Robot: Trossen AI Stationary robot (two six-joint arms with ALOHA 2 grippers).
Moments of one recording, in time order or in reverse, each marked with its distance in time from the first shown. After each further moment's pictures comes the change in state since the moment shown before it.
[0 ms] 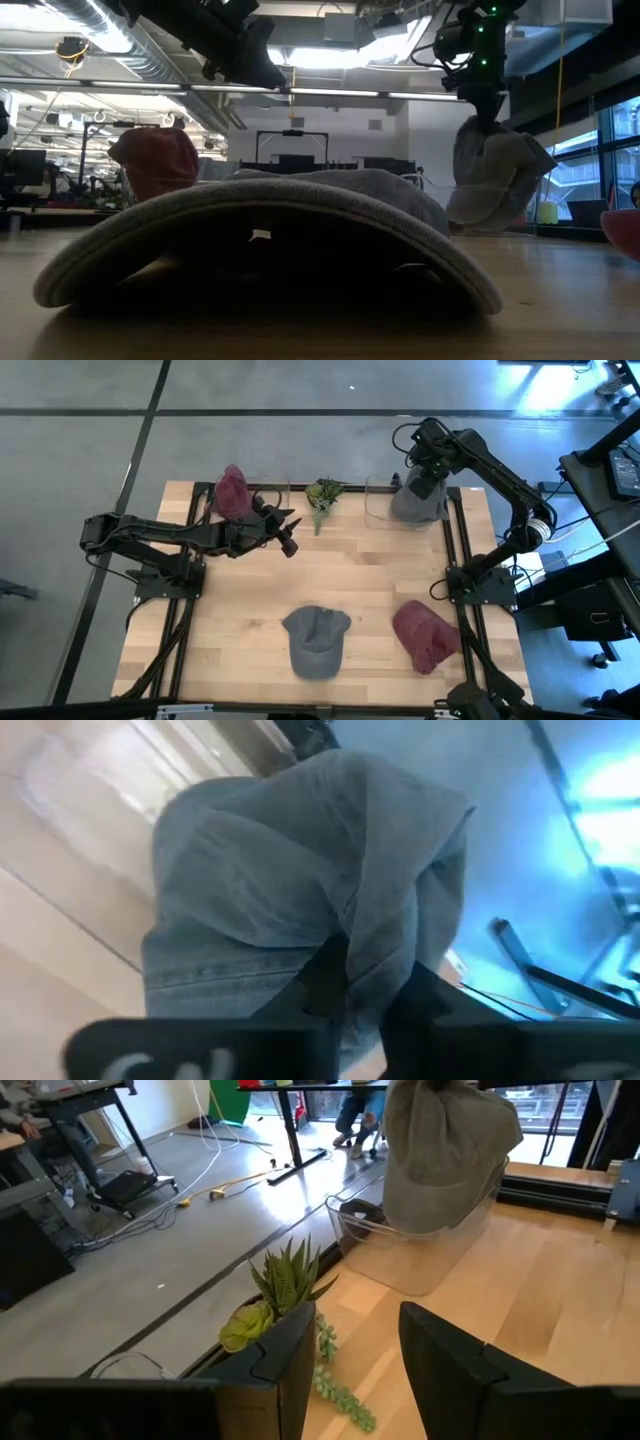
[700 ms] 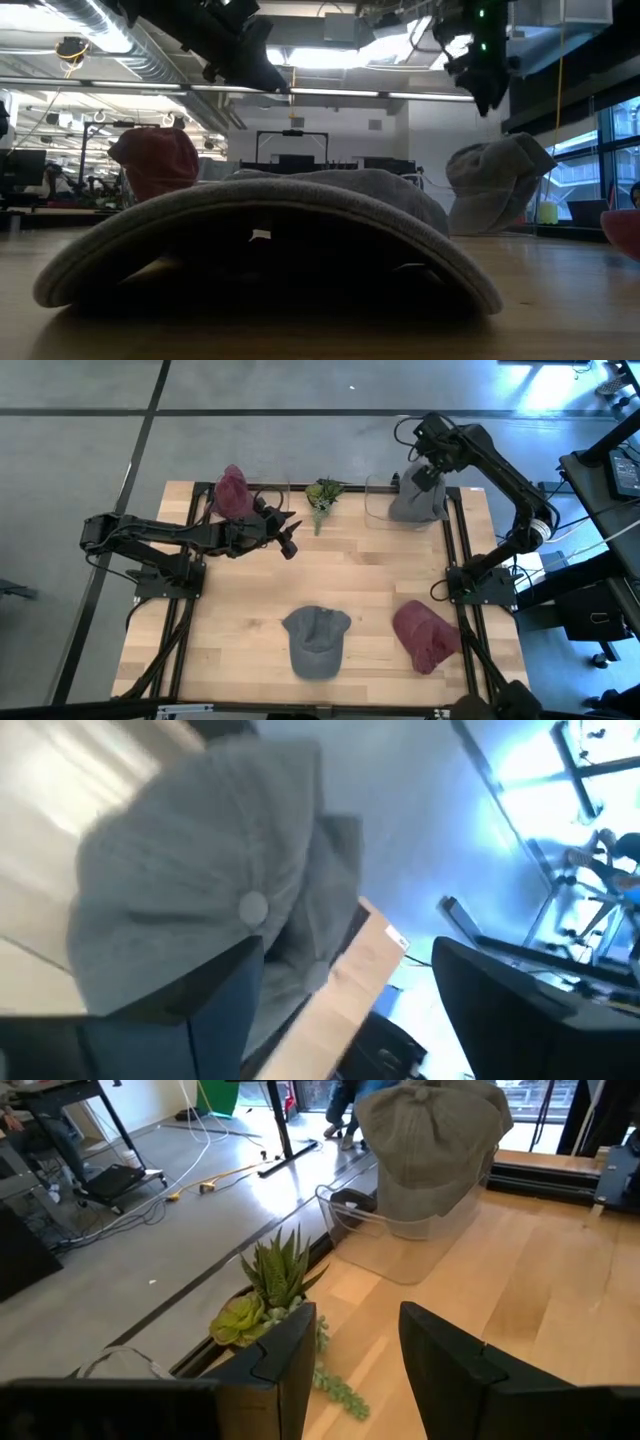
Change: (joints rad) left arm 0.000 0.000 0.000 -0.027 0.030 -0.003; right arm 0.043 -0.002 0.113 -0.087 0.142 0.134
